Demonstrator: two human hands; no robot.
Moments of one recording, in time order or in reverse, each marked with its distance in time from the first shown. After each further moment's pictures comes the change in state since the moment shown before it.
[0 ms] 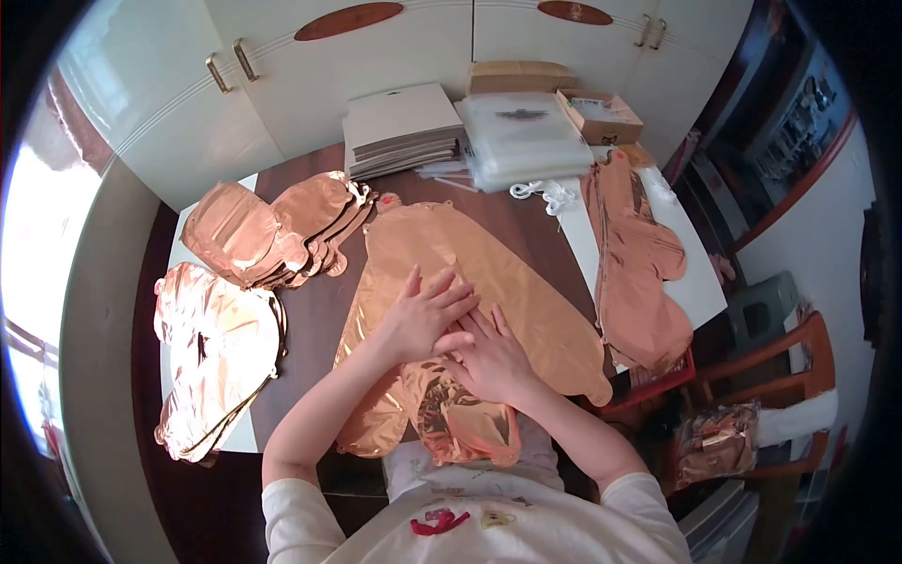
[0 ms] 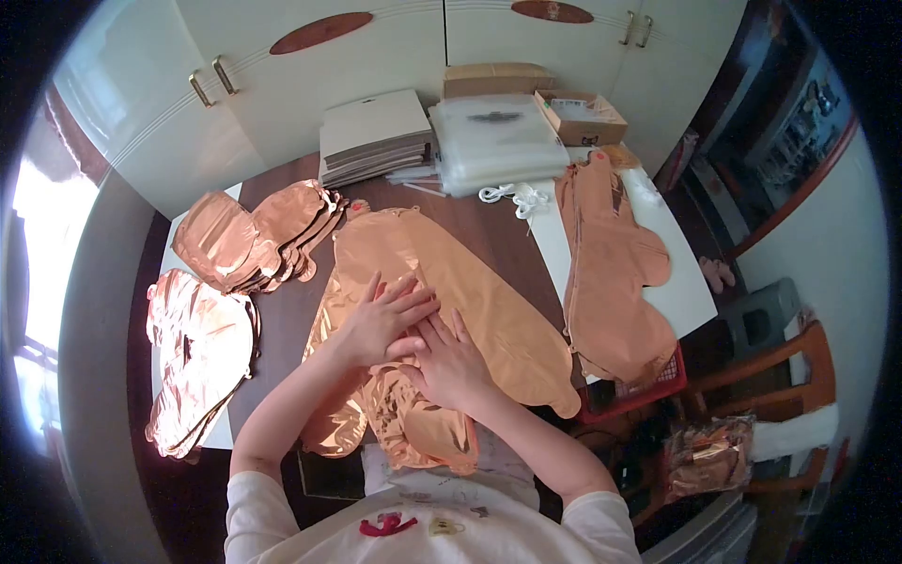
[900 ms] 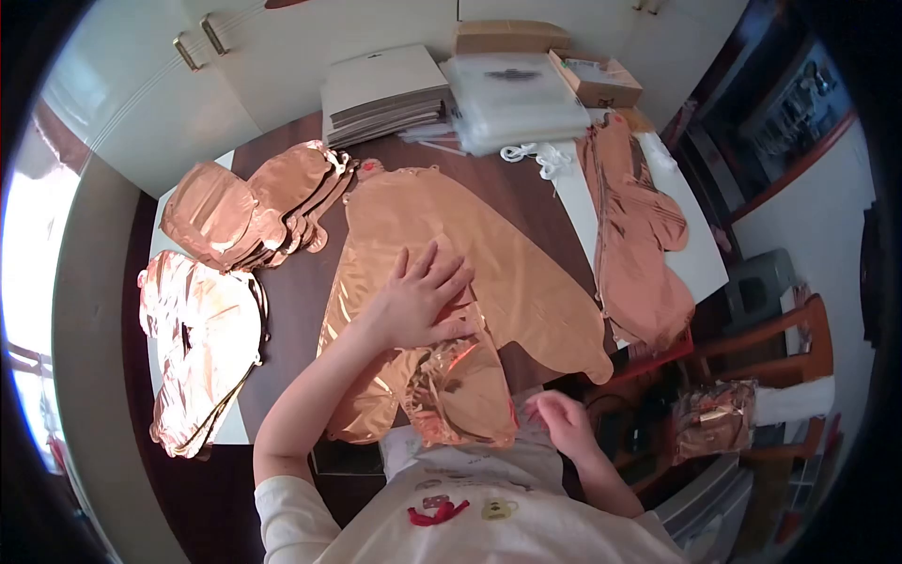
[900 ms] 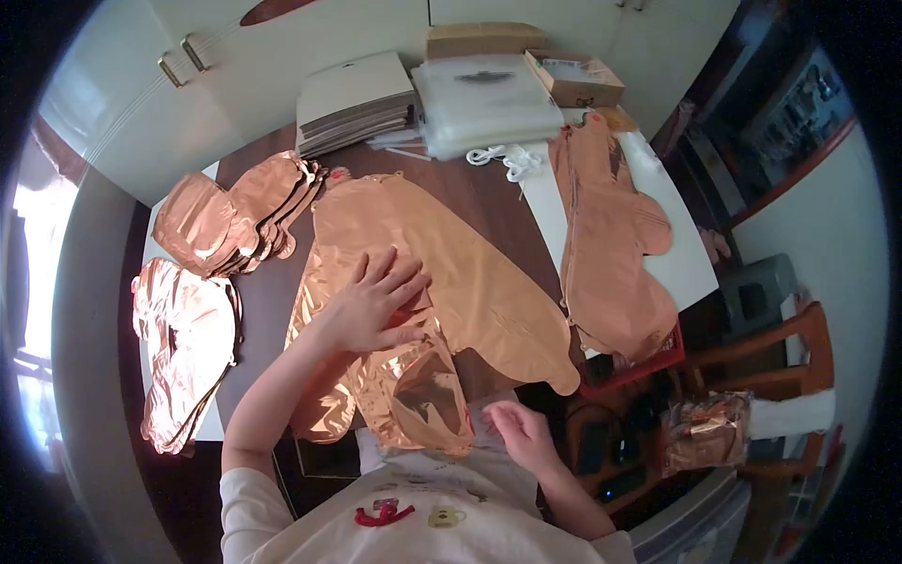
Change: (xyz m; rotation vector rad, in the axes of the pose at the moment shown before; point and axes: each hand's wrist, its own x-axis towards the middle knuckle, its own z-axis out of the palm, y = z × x) left_hand 0.003 0.006 0.007 0.038 -0.078 -0.008; right_hand -0.167 -0.004 -0.005 1.197 0.083 0.753
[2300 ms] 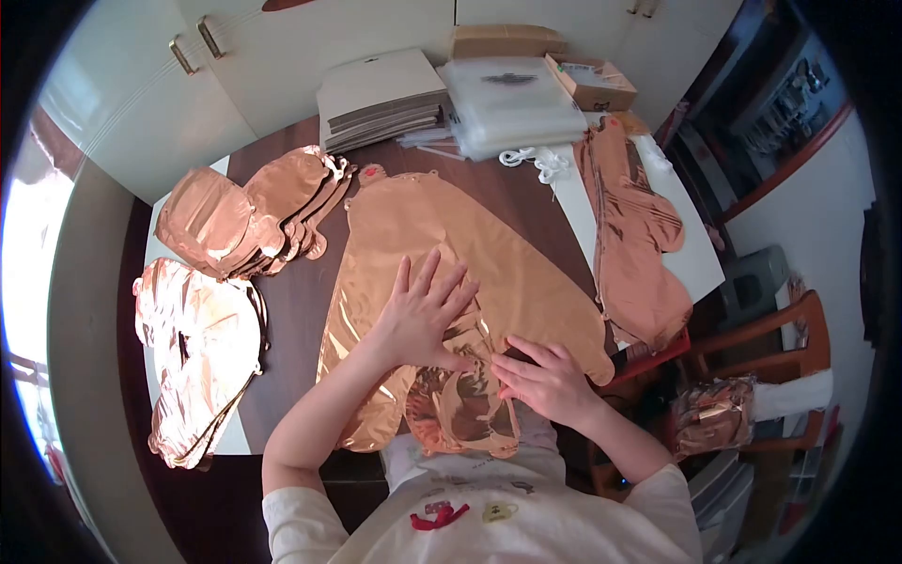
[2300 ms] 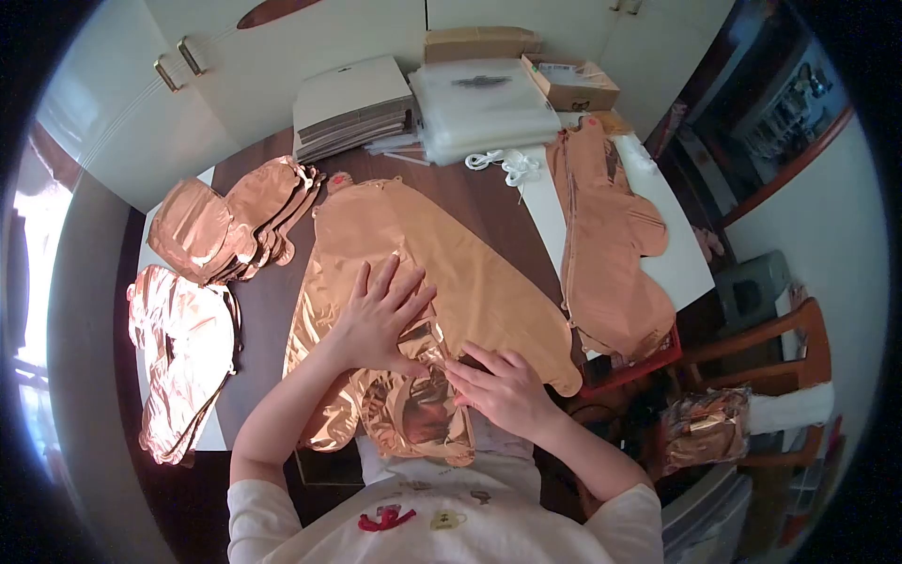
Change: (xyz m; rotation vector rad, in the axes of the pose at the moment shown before) left_hand -0.007 0.010 0.013 0.077 0.100 0.015; right_hand 0.063 -0.069 0.007 -1.196 -0.065 -1.000
